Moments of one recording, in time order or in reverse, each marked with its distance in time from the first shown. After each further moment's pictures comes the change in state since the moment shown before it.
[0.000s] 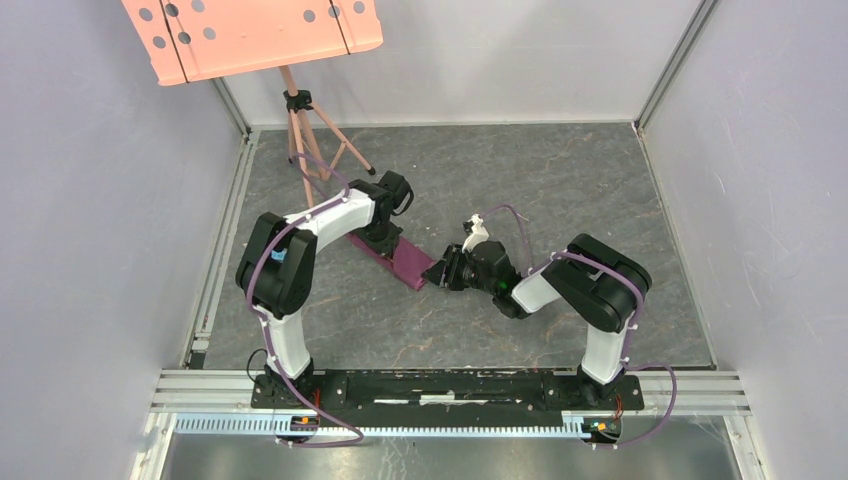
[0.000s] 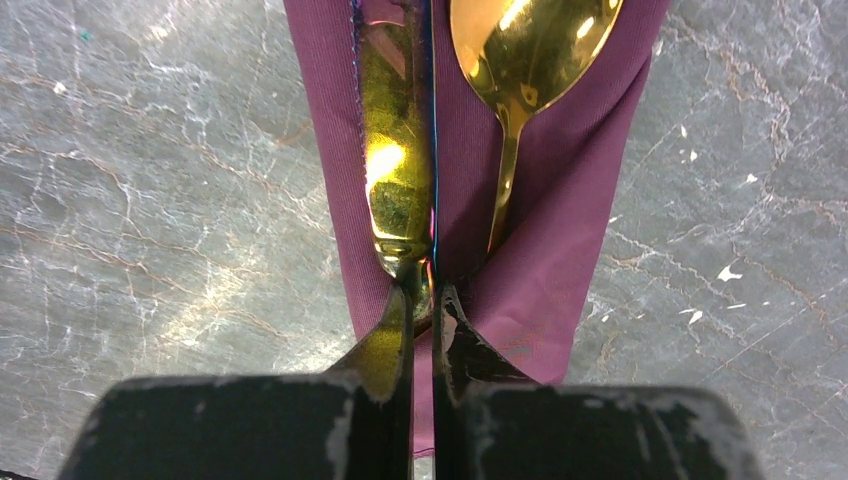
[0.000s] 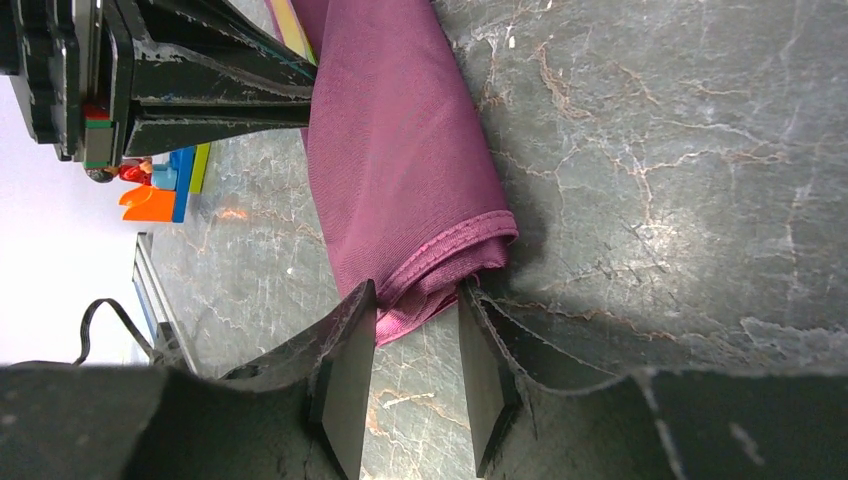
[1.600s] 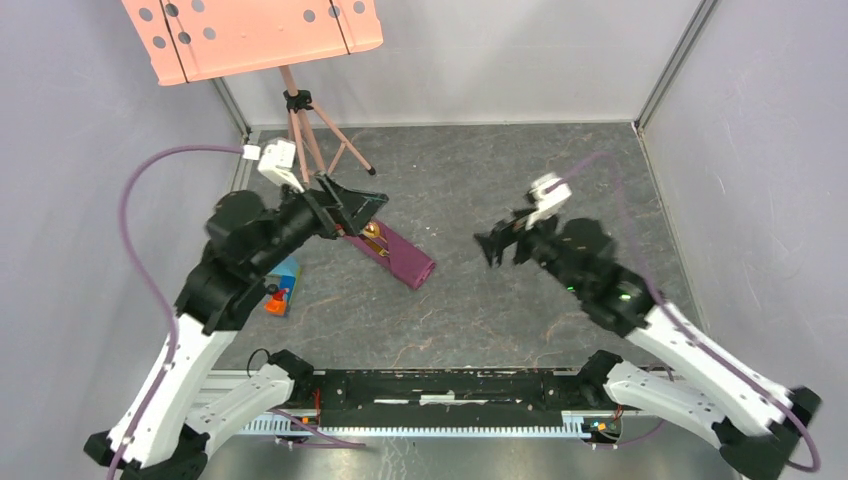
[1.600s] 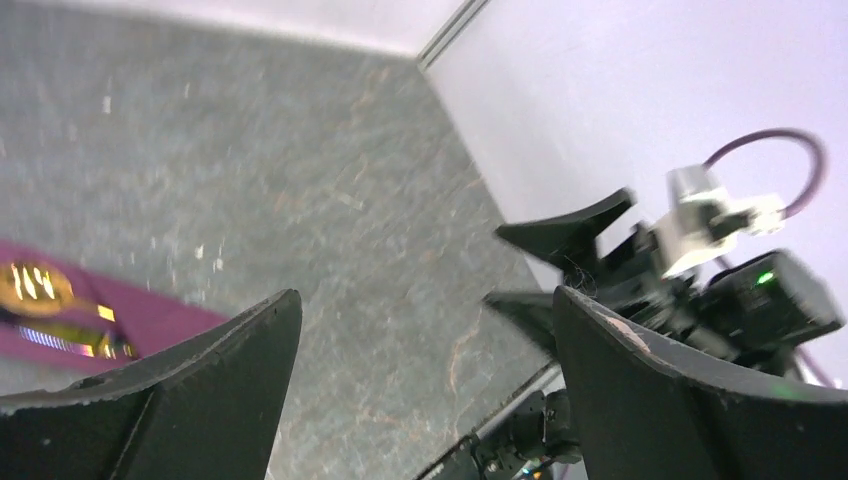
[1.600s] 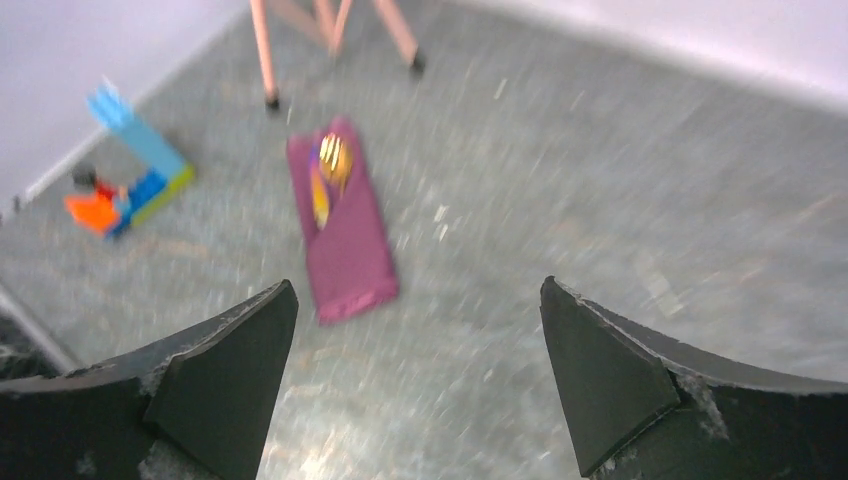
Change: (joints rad) left arm -0.013 -1.046 -0.165 0.410 0.368 0.690; right arm 0.011 -0.983 0.203 -1.032 0.262 -0.647
